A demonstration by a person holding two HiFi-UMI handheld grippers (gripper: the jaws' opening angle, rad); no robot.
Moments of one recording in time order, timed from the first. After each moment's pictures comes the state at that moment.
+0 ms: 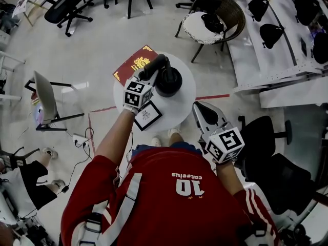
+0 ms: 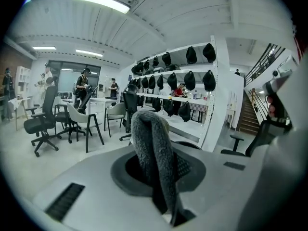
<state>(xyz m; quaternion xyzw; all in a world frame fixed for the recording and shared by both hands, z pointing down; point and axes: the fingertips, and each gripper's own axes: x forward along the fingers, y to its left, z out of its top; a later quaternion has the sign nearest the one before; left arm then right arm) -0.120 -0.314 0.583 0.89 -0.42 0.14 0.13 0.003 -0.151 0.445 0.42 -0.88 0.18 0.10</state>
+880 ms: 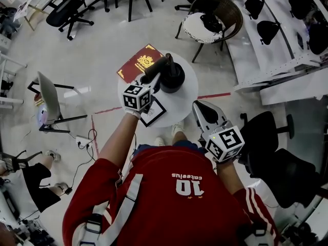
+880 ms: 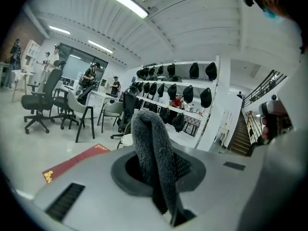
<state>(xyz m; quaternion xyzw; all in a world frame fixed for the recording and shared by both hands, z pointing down) -0.129 -0.268 0.565 0.89 -0.40 0.05 0.20 -0.015 -0.113 0.433 0.43 -0.88 0.16 0.09</state>
